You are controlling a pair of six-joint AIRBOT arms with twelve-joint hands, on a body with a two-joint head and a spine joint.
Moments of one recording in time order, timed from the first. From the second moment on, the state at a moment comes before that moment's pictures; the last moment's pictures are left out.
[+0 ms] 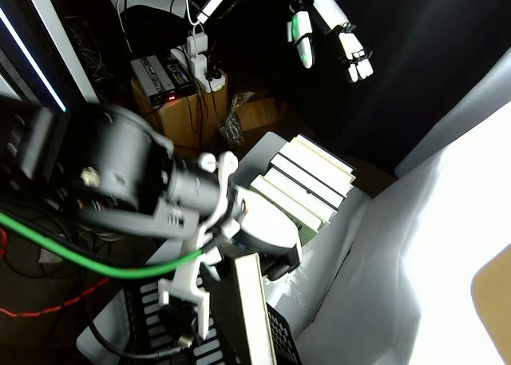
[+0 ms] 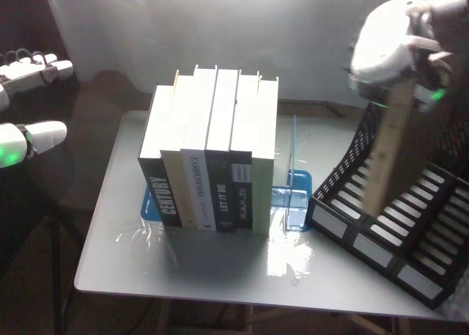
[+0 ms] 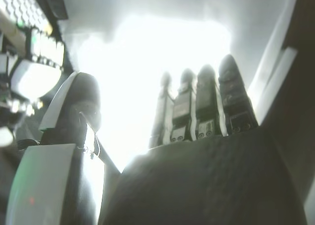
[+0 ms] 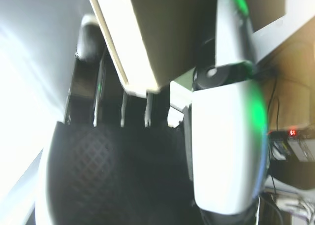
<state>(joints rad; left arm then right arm) 0.85 -1.05 1.48 -0.17 -0.99 0.23 -0.05 -1.41 1.75 -2.82 0.41 1.16</state>
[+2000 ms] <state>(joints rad) 0.69 -1.10 1.43 0.07 -1.11 0.12 -0.39 -0.89 1.23 -0.61 0.69 -0.09</state>
